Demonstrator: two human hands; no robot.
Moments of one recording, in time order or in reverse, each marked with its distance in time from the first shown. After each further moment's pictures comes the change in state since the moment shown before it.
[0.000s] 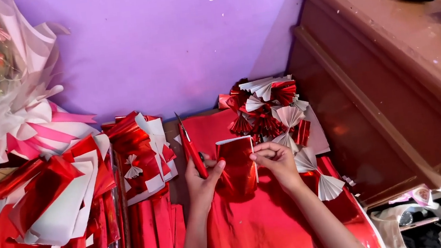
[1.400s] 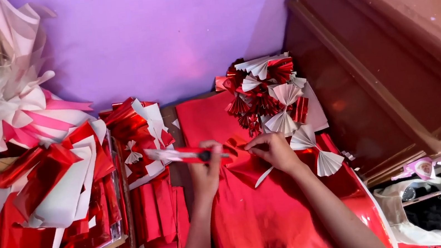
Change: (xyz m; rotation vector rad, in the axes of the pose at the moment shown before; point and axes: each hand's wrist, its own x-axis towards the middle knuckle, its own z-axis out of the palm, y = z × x) left_hand -0.020 0.003 0.001 0.255 -0.147 0.488; right_hand -0.003 0.007 -0.019 -0.808 -0.270 -0.216
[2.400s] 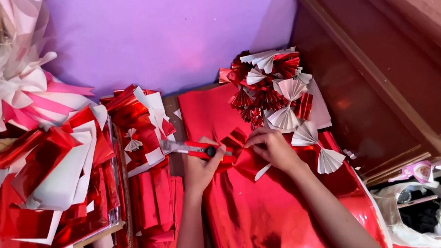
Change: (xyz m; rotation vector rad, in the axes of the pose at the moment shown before) left_hand 0.008 0.037 -0.025 0.122 -0.130 -0.023; right_hand 0.000 0.003 0.007 -0.067 -0.050 -0.182
